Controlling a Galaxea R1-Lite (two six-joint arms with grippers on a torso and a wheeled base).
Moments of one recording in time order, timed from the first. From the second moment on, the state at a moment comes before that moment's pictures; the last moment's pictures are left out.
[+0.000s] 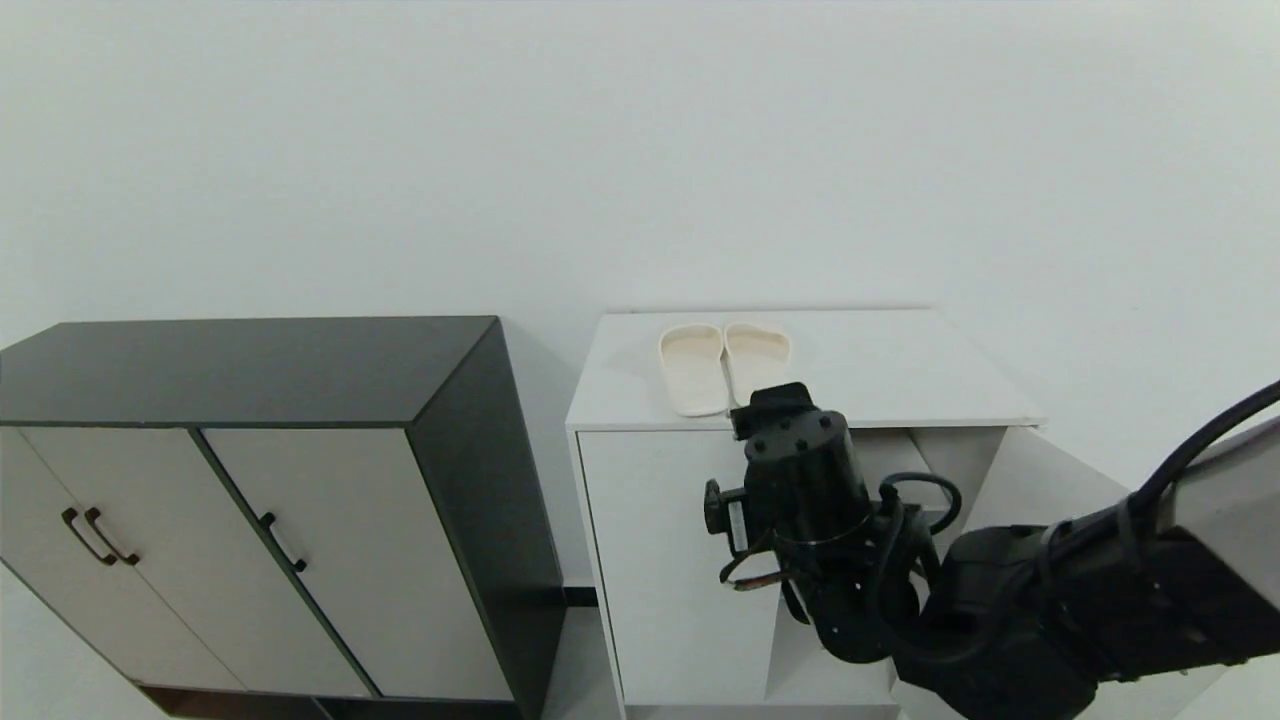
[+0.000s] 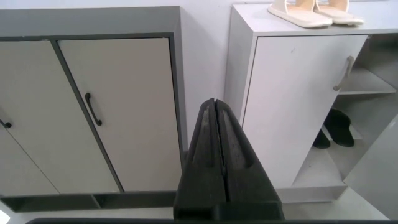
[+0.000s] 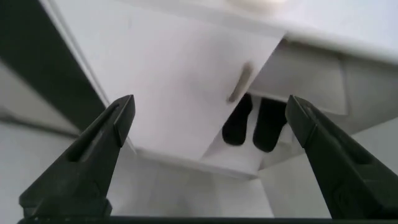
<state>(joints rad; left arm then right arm) 0.00 0.00 0.00 0.00 0.01 0.01 0.90 1.98 -1.05 -0.53 -0.73 0.20</state>
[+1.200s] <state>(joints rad) 0.00 0.00 0.00 0.00 0.00 0.01 0.84 2.06 -1.18 -0.59 -0.74 0.22</state>
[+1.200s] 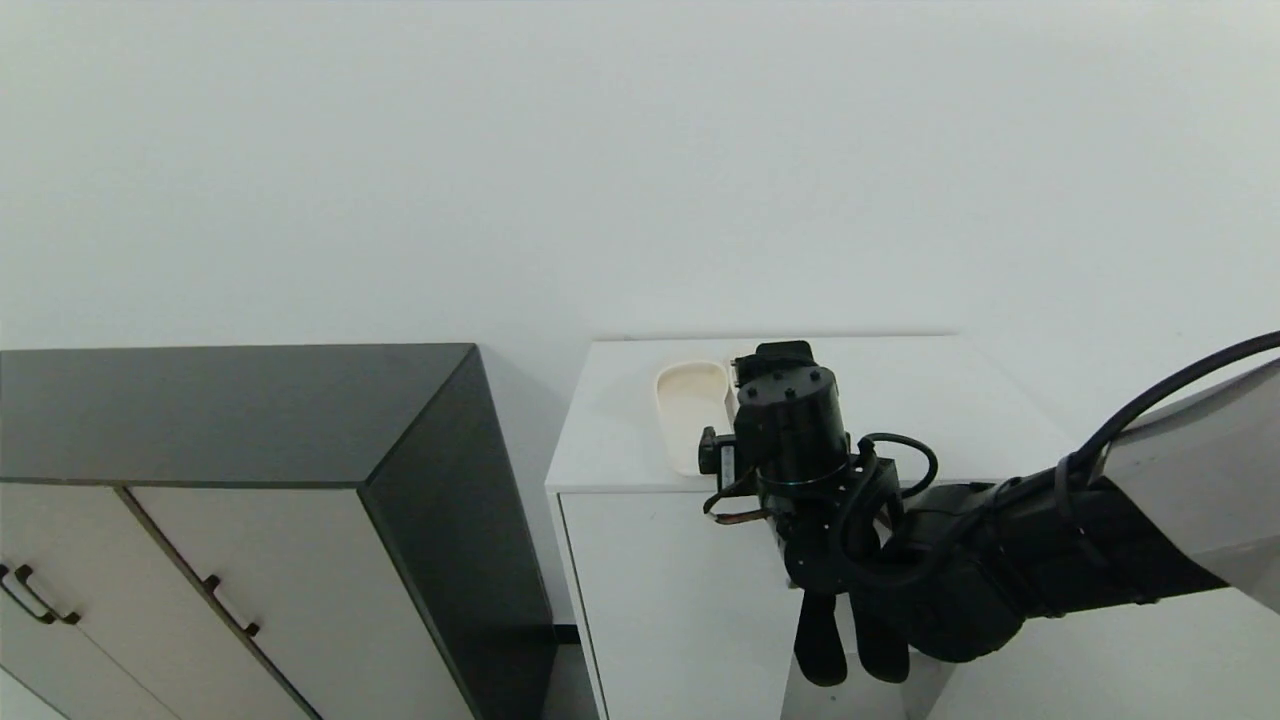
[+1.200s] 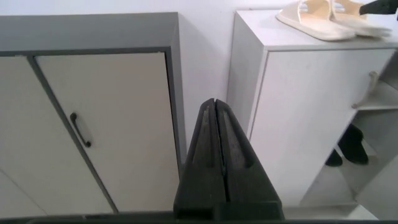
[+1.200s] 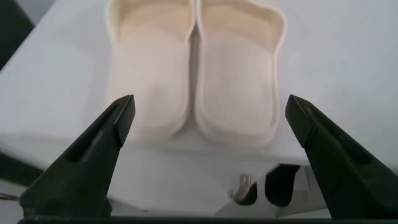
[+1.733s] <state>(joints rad) 0.00 0.00 0.00 0.00 0.01 0.01 0.80 2.12 -1.20 -0.64 -0.65 0.22</state>
